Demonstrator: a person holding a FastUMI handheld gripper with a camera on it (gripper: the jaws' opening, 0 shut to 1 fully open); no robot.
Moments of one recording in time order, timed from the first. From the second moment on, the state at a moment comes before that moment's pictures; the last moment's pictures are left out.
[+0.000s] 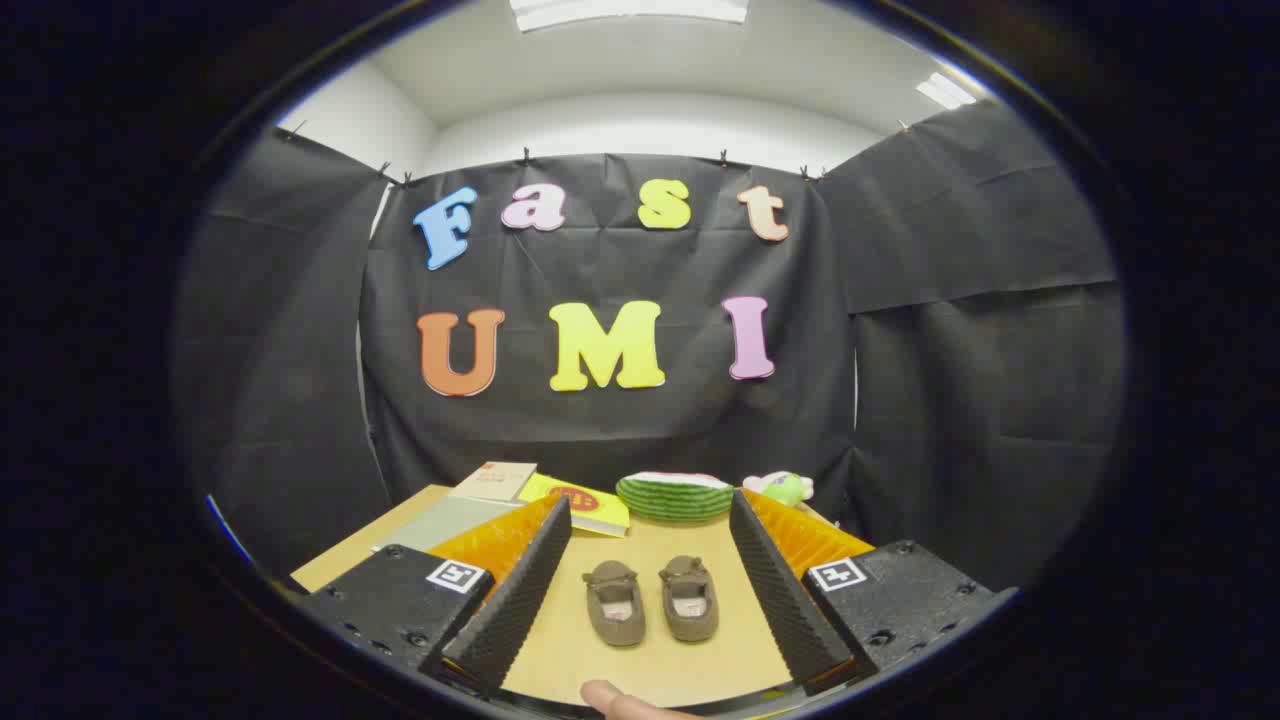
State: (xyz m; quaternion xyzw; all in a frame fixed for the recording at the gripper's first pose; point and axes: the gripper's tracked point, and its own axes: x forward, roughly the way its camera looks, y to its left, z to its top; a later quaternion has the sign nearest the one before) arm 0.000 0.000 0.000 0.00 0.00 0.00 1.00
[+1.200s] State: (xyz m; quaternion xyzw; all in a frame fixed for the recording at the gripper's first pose) arm 0.131 0.031 -0.120 0.06 0.19 0.06 0.98
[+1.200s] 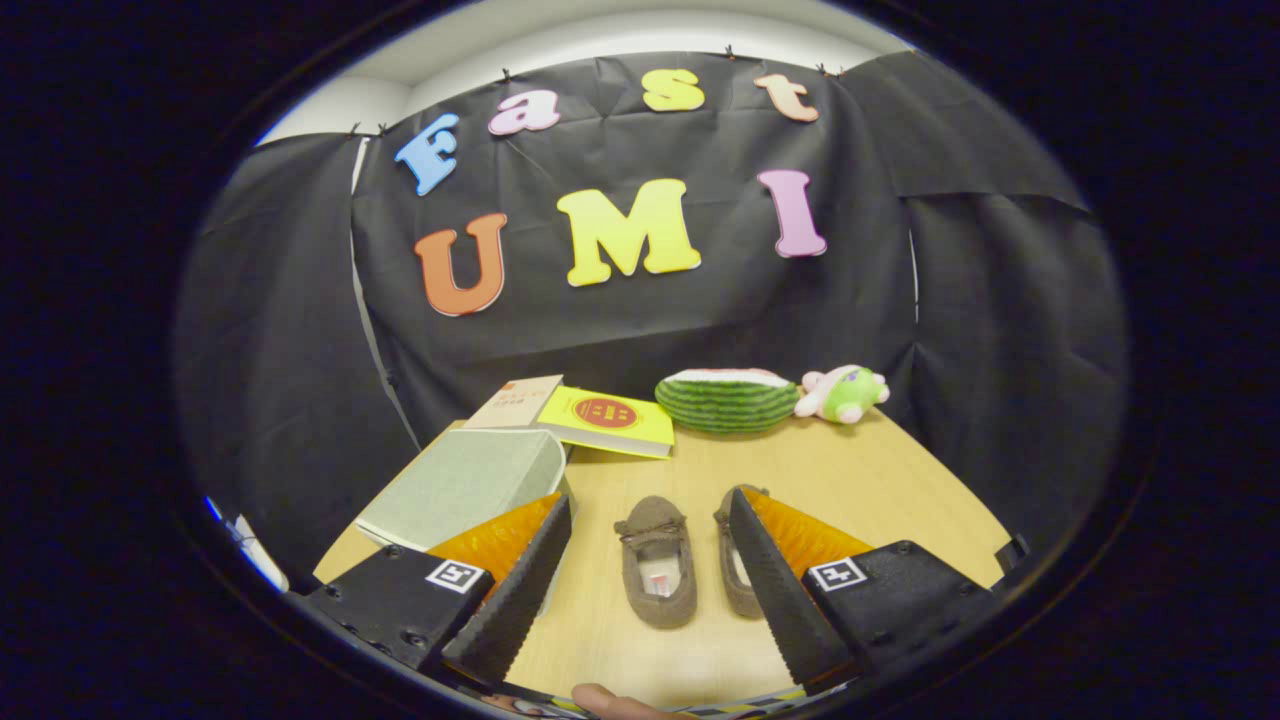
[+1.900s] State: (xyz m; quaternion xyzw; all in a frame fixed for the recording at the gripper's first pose) arm 0.251 0.162 -0.202 0.30 0.38 0.33 0.81
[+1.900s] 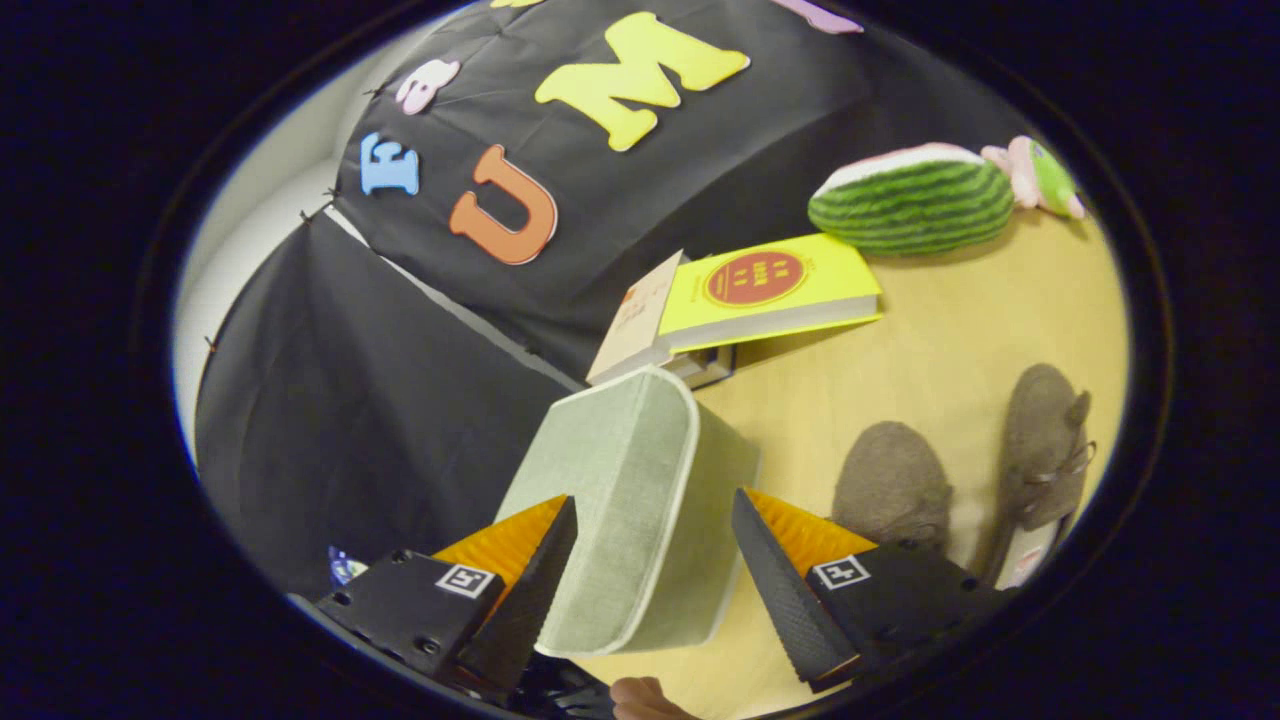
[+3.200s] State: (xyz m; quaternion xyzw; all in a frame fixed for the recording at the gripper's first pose) arm 0.254 0.182 -0.178 0.43 0.47 0.40 0.65
